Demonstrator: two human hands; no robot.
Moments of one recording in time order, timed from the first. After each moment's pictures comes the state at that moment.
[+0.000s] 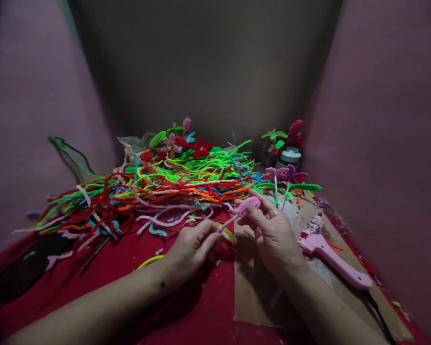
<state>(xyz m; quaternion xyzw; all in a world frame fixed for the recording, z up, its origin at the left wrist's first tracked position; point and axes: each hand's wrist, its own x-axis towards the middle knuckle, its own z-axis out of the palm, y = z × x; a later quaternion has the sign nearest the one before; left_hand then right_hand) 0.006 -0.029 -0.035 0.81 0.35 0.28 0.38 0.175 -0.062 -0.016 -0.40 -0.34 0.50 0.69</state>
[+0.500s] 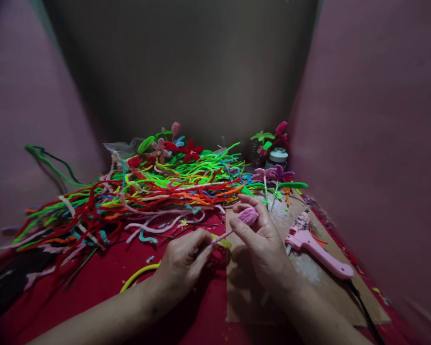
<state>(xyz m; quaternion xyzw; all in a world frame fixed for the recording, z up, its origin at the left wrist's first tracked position) 0.007 -0.041 -0.038 0.87 0.32 0.33 0.18 0.168 -0.081 -0.015 -0.44 -0.40 0.41 0.69</state>
